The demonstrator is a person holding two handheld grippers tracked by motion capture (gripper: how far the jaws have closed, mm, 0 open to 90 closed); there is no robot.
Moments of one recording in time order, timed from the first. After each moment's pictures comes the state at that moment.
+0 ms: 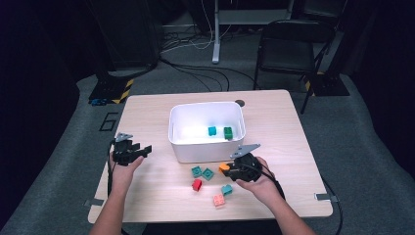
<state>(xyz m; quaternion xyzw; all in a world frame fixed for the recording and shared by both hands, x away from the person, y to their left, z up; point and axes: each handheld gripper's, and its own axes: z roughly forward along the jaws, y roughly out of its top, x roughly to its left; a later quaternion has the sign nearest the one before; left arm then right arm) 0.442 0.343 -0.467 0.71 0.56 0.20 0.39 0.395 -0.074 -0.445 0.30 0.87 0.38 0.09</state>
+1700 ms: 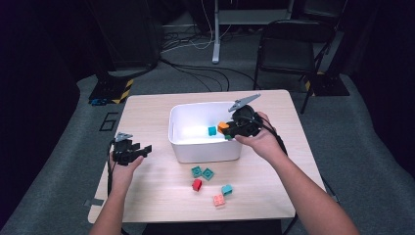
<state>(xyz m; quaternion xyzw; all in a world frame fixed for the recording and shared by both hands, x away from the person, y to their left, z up) 0.443 0.344 -0.466 0.70 0.56 0.20 0.39 0.467 -0.067 -0.336 0.30 0.87 0.37 0.12</state>
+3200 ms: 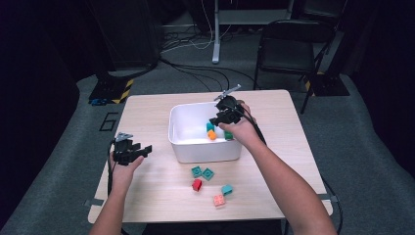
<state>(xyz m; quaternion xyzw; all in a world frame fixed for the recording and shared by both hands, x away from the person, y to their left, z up) 0.444 0.344 -0.467 0.71 0.56 0.20 0.39 0.531 -0.028 -0.363 0.35 0.86 0.35 0.13</state>
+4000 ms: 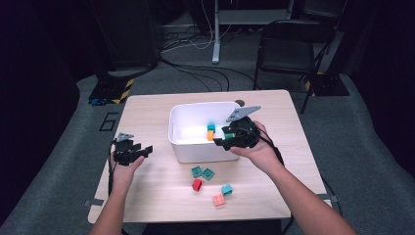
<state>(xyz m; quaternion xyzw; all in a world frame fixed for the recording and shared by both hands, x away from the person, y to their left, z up) 0.444 0.342 -0.468 0.71 0.56 0.20 0.39 0.436 -0.059 -0.348 0.27 0.86 0.42 0.12</state>
